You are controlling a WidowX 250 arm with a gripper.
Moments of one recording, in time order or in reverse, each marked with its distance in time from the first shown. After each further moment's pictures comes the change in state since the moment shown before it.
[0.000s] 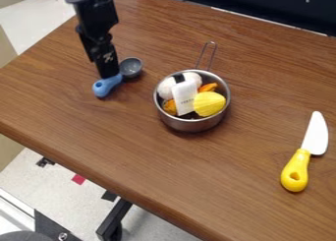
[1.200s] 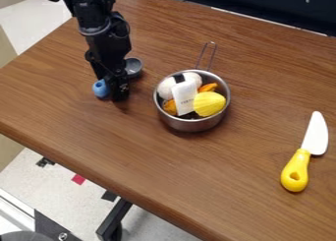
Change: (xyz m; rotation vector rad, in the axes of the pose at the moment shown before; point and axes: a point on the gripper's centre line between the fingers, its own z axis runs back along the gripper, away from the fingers) arm 0.004 -0.026 -0.027 0.105 0.001 0.068
